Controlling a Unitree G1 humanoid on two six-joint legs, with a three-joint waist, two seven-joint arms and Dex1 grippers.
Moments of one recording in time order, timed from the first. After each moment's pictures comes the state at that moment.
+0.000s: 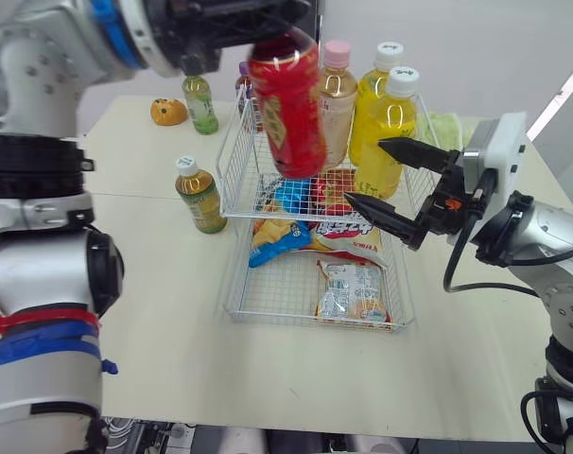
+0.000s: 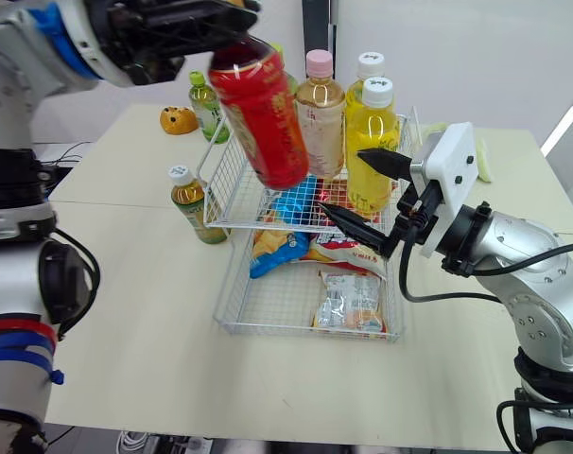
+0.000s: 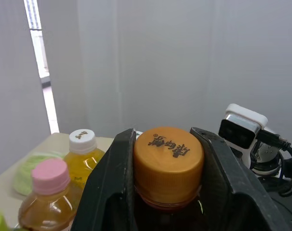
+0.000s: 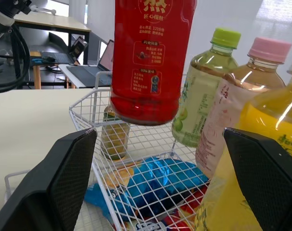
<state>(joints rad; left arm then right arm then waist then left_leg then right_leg) -1.41 0.64 0.00 0.38 -0.72 0.79 -1.25 -0.52 -0.66 -0.18 -0.74 0.78 0.82 0.49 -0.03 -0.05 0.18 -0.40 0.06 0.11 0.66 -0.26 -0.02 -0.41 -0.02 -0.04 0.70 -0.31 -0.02</state>
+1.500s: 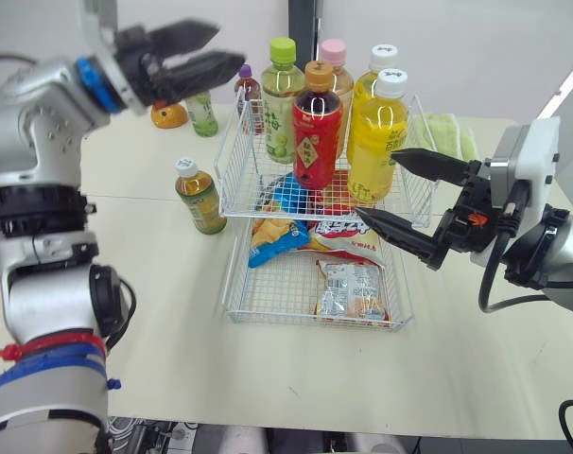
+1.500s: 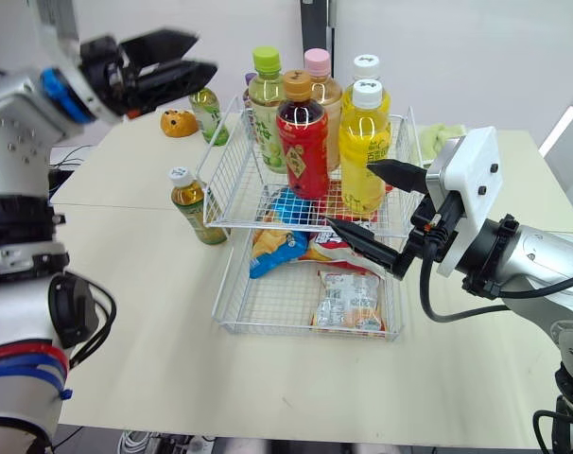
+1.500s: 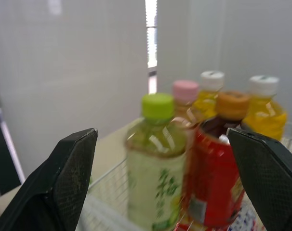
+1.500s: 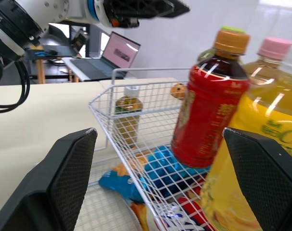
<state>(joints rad) -1.04 0.77 0.27 0.37 -0.49 0.60 -1.05 -0.55 -0.80 -0.19 -0.75 1.08 0.85 0.41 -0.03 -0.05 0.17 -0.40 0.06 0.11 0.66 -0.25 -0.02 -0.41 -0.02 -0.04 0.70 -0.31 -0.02</state>
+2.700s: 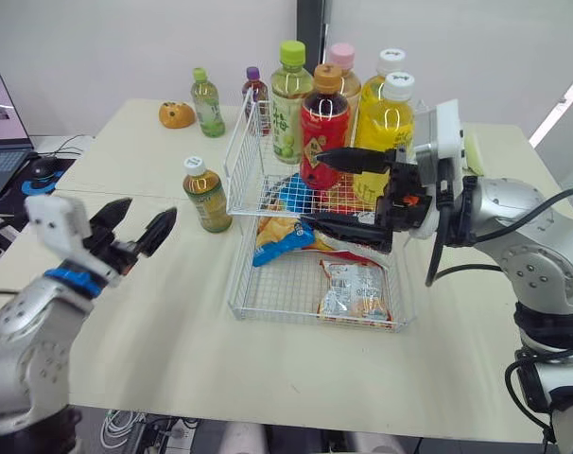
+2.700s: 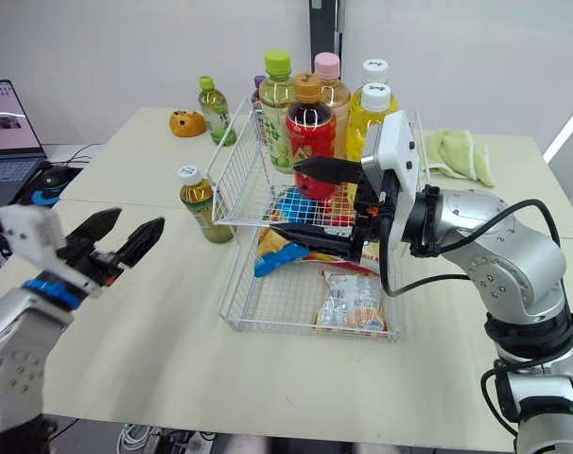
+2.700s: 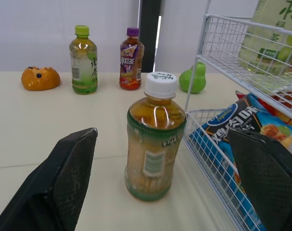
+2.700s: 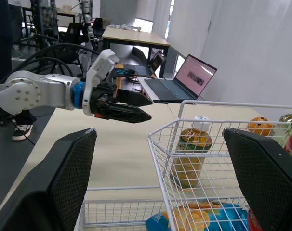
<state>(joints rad) -0.23 0.57 0.47 -0.27 -0.57 0.55 -0.50 -0.72 -0.61 0.04 -0.50 0.81 0.72 0.72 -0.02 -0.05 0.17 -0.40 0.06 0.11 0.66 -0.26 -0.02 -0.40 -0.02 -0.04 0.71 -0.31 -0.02</state>
